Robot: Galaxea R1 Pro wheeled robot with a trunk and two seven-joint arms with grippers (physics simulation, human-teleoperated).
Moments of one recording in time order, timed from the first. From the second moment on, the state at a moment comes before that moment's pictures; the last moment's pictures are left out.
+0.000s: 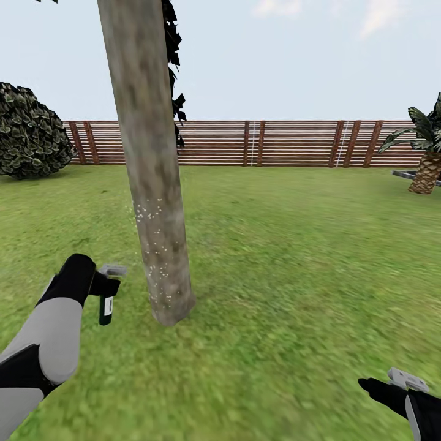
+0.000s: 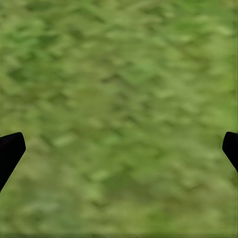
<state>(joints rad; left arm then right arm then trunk) -1.06 0.12 0.54 -0.65 -1.06 0.90 -0.73 -0.40 -0.19 -0.70 -0.79 0.27 0.51 0.30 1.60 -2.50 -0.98</state>
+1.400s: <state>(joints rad) -0.93 0.12 0.76 -0.63 -1.06 0.66 -0.74 -0.40 -0.18 -0.71 -0.94 0.27 0.51 0.30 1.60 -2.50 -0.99</state>
